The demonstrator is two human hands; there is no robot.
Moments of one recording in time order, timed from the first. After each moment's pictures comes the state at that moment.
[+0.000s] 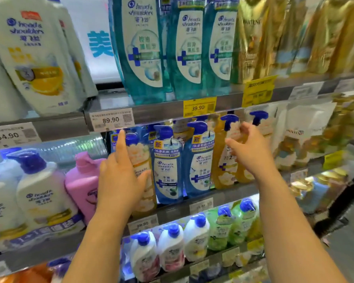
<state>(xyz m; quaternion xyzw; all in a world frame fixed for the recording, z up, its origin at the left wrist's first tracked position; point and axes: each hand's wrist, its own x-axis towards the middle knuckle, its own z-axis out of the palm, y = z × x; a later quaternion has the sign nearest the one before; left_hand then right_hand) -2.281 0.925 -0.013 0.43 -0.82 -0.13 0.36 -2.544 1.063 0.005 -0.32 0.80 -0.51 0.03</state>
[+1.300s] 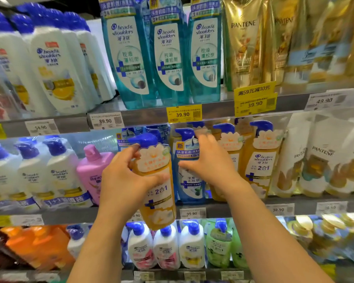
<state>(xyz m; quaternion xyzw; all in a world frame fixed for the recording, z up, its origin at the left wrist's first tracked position) -2.334 1.026 0.012 0.46 -0.68 -0.27 0.50 -2.551 1.027 -0.004 -0.63 0.67 -0.40 0.01</state>
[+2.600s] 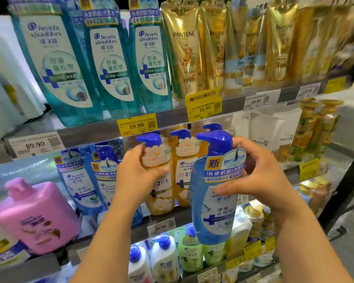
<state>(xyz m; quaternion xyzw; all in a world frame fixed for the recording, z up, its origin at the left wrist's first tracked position) -2.434 0.978 0.004 0.36 -0.78 -0.33 0.39 -2.602 1.175 0.034 -0.55 0.50 -0.63 0.21</state>
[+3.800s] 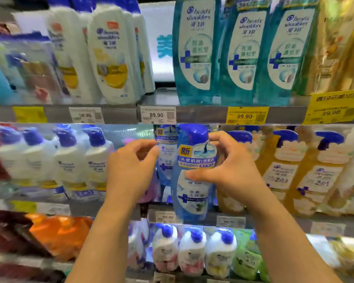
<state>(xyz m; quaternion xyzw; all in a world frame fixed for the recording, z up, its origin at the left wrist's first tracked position) -2.256 0.956 0.022 0.46 -0.68 -0.22 0.53 -2.453 1.026 0.027 -0.60 0.53 -0.55 0.25</state>
